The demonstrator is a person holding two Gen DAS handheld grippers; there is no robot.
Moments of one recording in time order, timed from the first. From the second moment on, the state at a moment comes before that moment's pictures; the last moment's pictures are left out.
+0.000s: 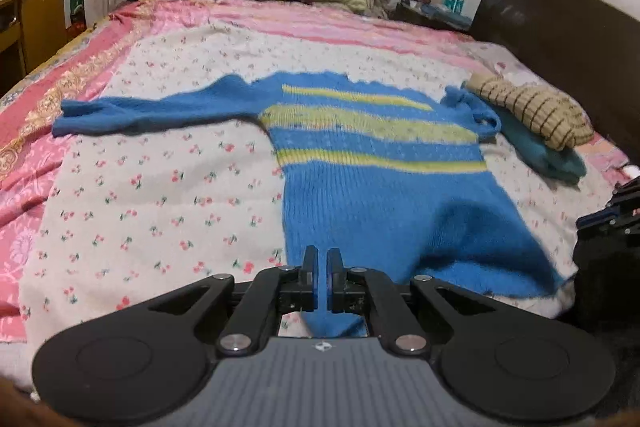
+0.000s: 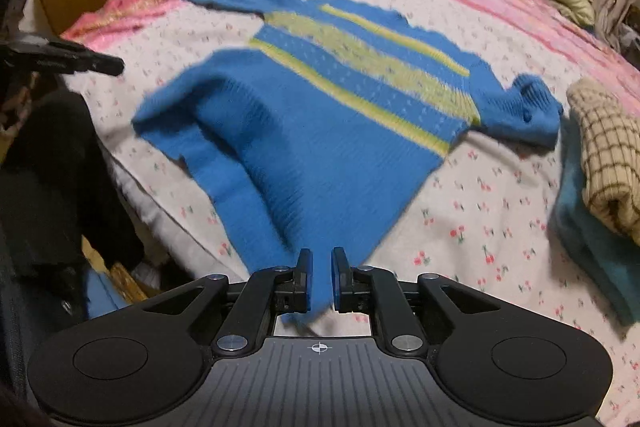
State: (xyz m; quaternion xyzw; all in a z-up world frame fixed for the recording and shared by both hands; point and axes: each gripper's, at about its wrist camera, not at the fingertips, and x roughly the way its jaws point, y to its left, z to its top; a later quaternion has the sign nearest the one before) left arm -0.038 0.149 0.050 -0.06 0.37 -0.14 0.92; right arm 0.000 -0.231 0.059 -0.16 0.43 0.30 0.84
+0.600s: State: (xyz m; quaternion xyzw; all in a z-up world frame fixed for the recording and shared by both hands) left arm 0.004 0.079 -0.011 0.03 0.49 -0.16 0.85; right arm 0.037 -0.176 -0.010 -0.12 0.48 0.30 0.81
